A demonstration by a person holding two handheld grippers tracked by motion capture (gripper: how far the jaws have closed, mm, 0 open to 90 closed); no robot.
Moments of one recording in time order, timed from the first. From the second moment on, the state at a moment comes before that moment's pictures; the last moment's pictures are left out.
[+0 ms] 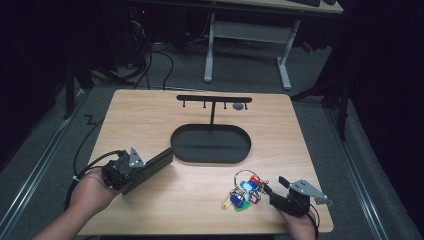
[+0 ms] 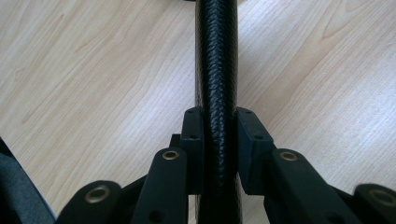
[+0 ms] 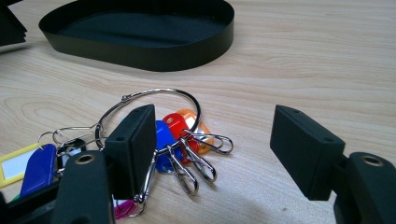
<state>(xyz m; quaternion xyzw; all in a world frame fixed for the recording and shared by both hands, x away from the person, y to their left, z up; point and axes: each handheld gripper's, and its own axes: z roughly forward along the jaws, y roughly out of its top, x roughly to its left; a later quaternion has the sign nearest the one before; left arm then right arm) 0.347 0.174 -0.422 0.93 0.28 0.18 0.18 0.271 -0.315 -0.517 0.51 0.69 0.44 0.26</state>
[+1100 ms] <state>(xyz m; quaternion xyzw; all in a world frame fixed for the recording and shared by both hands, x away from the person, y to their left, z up) 0.360 0.105 -0.398 0.94 0.15 0.24 0.20 0.271 -0.316 -0.517 0.51 0.69 0.44 0.26</state>
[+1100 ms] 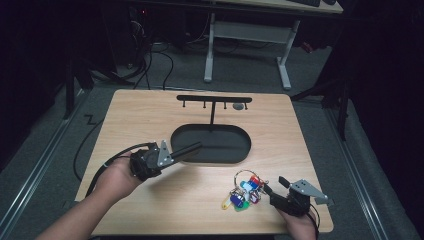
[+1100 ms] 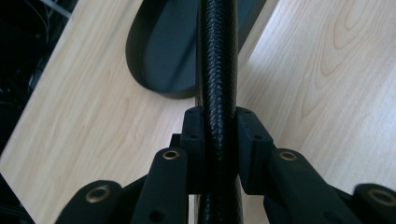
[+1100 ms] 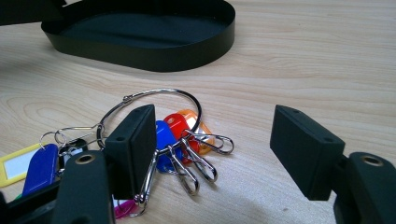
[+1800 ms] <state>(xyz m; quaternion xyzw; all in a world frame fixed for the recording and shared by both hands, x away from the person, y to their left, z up) 0.392 0.046 -0.404 0.94 0.07 0.29 0.19 0.271 -0.317 -0.518 0.51 0.69 0.44 0.25</state>
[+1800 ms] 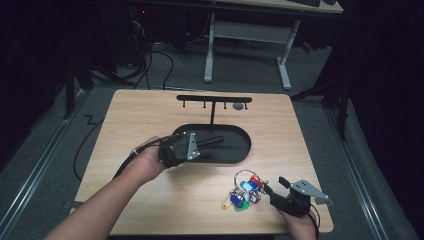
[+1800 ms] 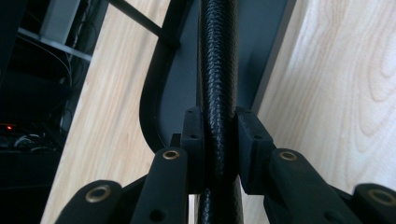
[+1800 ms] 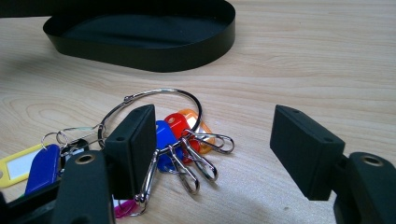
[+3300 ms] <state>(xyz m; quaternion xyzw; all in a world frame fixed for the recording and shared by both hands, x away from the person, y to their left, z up) 0.463 0.005 -0.436 0.93 0.04 0.31 0.20 0.272 -0.322 -0.522 0.52 0.68 0.46 0.23</state>
